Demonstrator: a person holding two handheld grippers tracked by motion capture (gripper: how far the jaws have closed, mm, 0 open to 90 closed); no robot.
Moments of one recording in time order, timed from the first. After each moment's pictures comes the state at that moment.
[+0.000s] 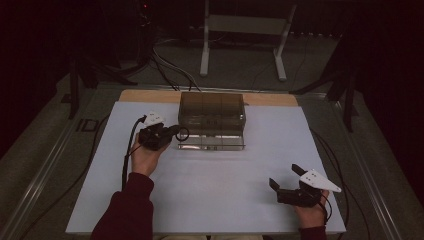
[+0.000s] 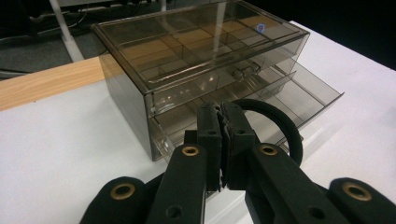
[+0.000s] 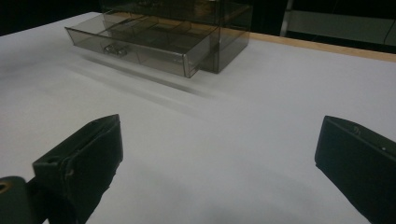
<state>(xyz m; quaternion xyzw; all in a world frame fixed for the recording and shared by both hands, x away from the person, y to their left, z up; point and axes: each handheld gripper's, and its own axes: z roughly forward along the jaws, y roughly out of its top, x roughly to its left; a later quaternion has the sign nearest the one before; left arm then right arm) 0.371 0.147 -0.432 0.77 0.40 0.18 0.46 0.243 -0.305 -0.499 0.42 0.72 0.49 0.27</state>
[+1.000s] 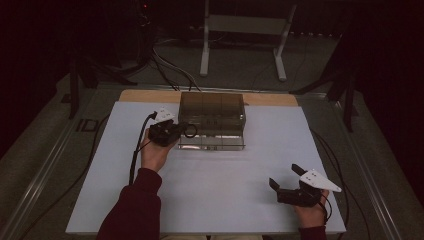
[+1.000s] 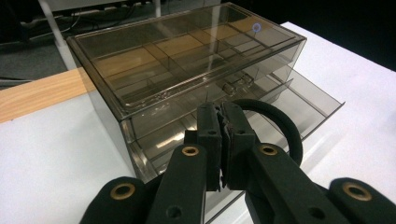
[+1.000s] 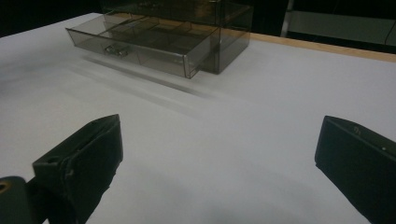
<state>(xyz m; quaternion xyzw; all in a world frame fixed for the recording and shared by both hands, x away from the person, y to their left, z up) 0.386 0.124 -0.433 0.77 0.39 0.18 0.47 0.243 -0.305 -0.499 0.42 0.72 0.49 0.27</state>
